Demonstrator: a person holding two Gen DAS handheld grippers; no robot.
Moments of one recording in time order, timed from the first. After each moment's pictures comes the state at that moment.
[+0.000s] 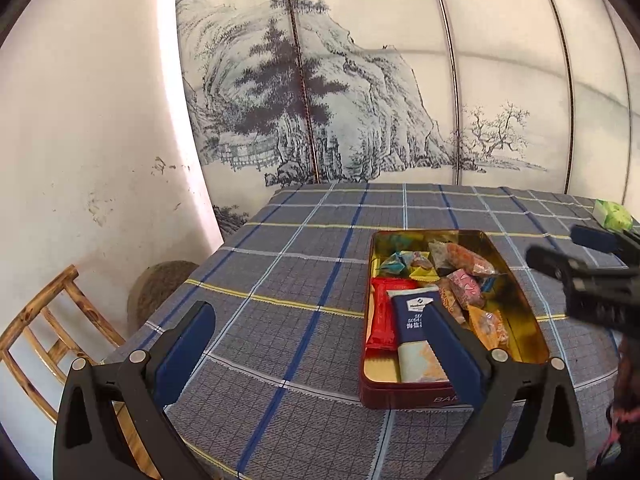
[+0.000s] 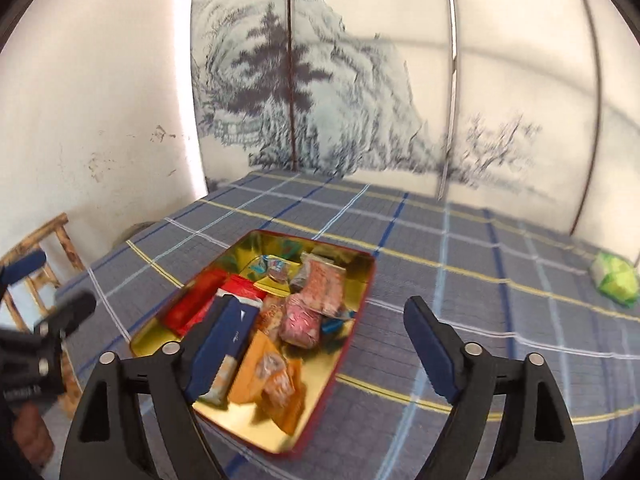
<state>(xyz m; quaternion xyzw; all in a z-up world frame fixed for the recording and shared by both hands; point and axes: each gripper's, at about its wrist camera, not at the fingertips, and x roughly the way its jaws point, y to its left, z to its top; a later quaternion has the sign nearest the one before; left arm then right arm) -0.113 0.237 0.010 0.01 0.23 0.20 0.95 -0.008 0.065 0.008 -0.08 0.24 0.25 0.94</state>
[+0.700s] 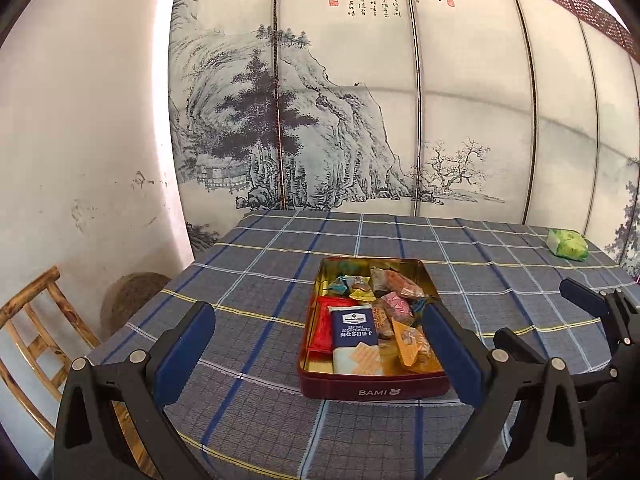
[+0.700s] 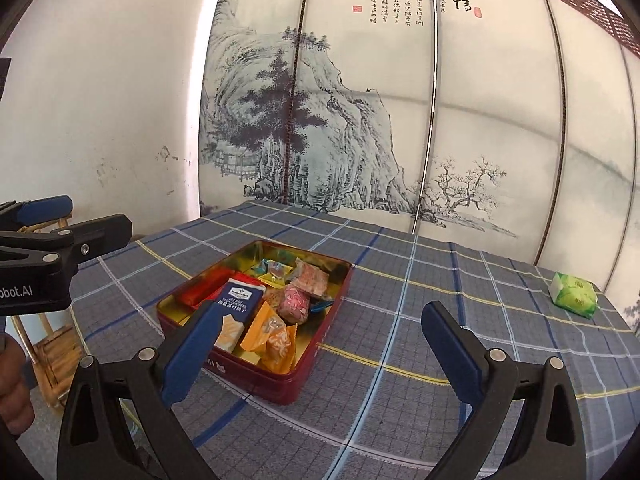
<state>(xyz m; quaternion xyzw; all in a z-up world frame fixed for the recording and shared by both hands) -0.156 0.196 0.047 -0.02 0.20 0.14 0.97 -0.105 0.025 0.013 -0.09 0.15 0.23 0.96</state>
